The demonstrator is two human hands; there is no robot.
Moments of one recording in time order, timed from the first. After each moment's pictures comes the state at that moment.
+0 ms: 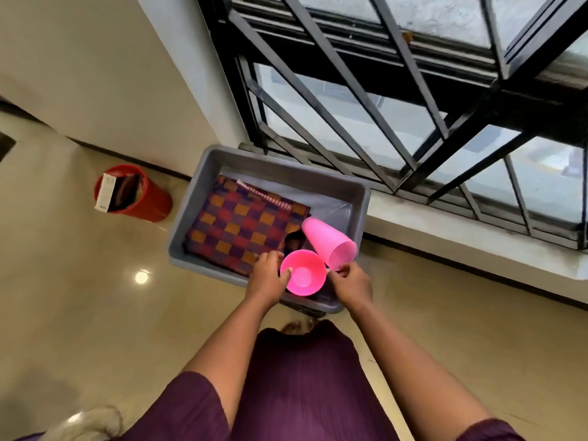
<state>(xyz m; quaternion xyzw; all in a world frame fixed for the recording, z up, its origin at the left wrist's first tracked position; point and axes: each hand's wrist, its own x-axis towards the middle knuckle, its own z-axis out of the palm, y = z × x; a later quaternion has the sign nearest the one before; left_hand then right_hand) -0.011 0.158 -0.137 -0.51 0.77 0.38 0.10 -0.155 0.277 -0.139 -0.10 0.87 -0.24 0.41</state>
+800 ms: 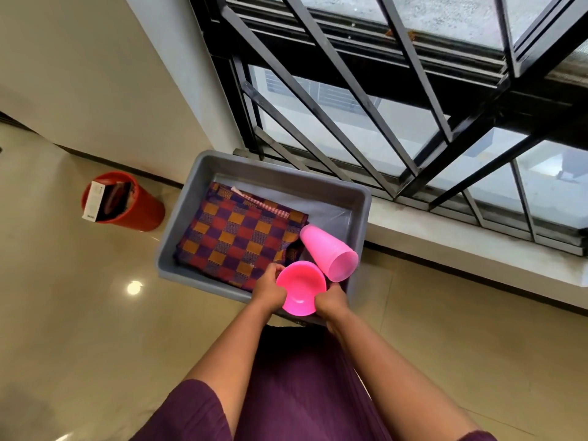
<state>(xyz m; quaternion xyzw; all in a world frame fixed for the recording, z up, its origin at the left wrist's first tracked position) -0.020 0.156 -0.170 -0.58 0.61 0.53 0.10 -0.123 0.252 -0.181 0.00 0.83 -0.26 0.50</state>
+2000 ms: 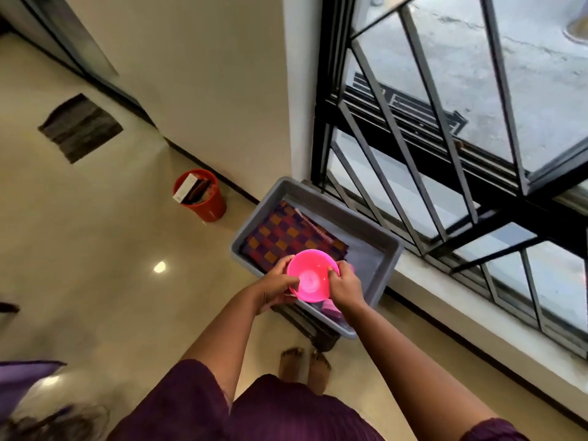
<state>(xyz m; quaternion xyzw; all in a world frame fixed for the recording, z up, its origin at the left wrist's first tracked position) 0.052 0.145 0.008 -0.55 0.42 0.72 -0.02 -0.095 0.216 0.004 -0.27 0.81 -0.28 0.45</state>
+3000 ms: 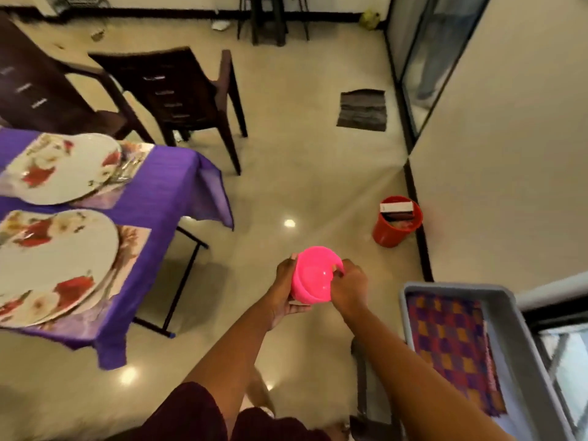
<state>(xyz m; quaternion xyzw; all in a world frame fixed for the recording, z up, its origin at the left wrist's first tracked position) 0.329 0.274 0.039 -0.63 0.03 0.59 -0.51 0.222 0.174 0.033 -0.70 0.57 -0.11 0.41</state>
